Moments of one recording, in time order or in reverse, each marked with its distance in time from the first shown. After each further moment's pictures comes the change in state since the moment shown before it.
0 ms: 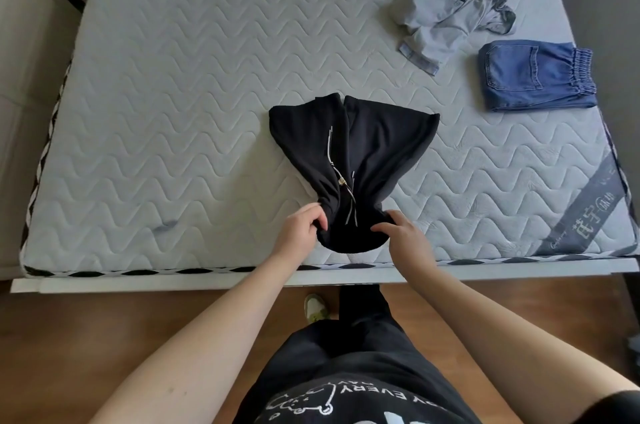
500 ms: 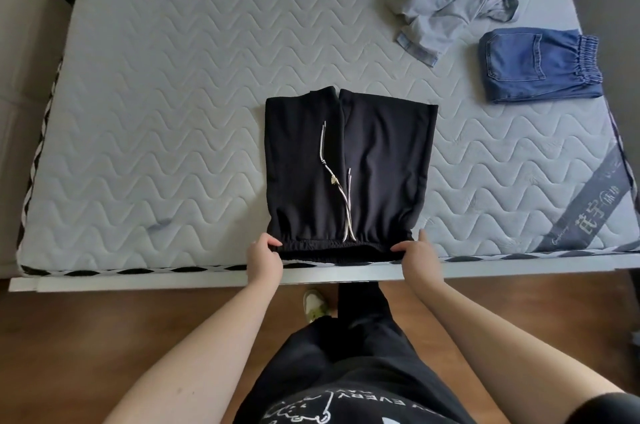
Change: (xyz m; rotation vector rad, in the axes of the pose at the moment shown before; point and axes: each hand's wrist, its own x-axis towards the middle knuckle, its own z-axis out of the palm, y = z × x) left_hand -0.038 -0.069 0.025 0.150 0.209 -0.752; right_hand -0.013 0.055 0.033 0.119 -0.182 0.473
